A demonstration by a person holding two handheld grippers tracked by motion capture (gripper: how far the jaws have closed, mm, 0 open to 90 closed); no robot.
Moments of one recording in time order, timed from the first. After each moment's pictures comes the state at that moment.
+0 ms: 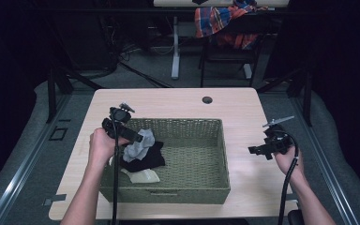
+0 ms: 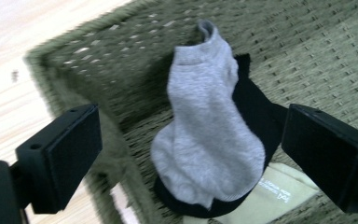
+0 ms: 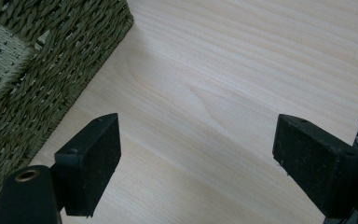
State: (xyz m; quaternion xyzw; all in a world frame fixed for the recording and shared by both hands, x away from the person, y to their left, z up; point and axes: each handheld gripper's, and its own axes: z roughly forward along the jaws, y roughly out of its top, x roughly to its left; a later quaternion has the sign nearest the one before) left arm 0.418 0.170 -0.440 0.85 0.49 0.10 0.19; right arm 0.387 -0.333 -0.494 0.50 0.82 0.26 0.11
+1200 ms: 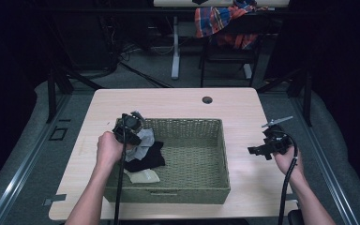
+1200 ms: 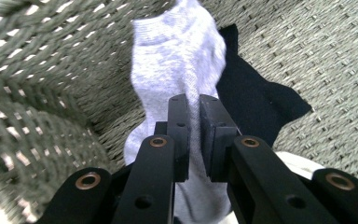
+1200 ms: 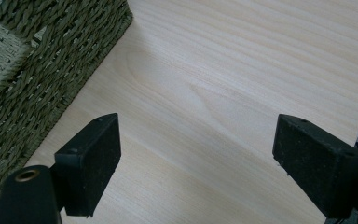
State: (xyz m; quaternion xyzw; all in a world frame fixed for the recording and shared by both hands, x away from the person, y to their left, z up) left arm 0.414 0.153 -0.461 0.88 0.45 0.09 0.15; right arm 0.387 -0.331 -0.496 0.50 0.82 0.25 0.11
